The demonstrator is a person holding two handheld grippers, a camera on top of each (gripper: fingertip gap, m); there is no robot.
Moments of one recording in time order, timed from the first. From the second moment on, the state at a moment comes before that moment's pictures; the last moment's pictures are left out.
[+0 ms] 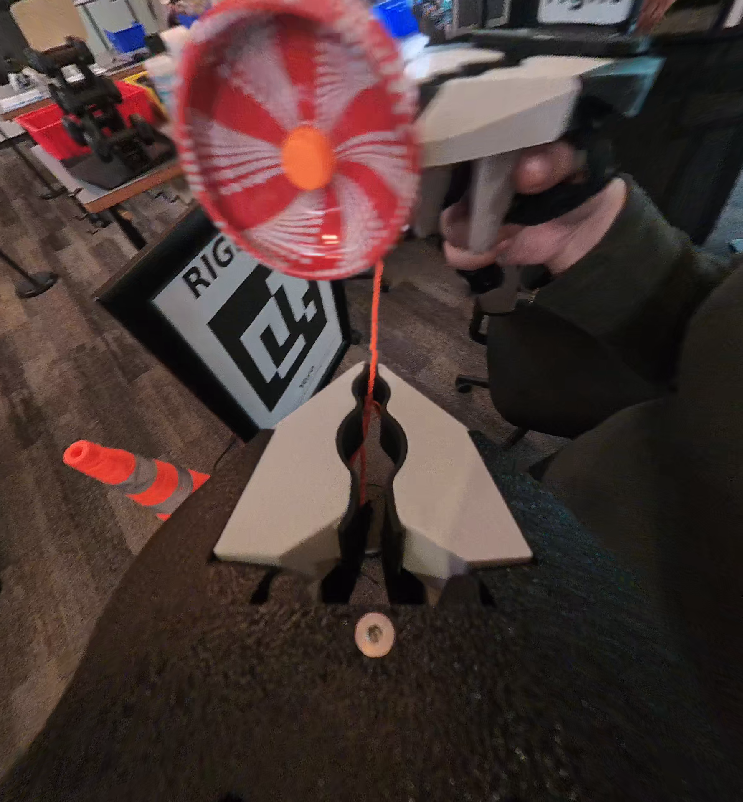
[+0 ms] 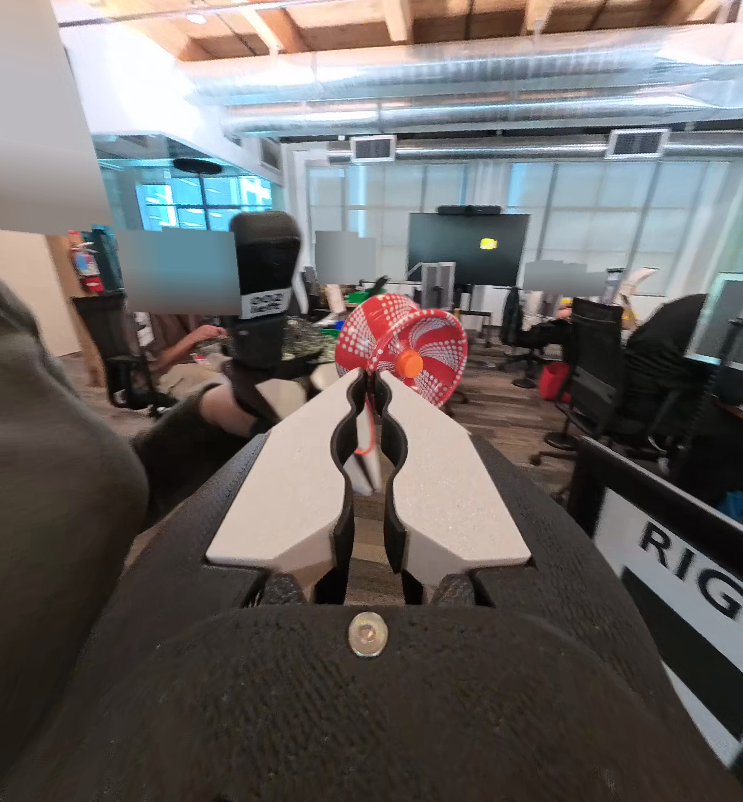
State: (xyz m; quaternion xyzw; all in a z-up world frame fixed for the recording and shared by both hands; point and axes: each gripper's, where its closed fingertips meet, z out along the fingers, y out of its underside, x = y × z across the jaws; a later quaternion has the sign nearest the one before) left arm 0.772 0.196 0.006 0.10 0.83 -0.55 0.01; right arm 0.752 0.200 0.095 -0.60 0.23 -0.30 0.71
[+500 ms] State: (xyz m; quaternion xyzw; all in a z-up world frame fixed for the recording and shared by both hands) left arm 0.805 0.218 0.088 0.06 0.75 -0.65 0.12; right arm 0.745 0.234 0.028 -0.76 0.20 -0.23 0.58
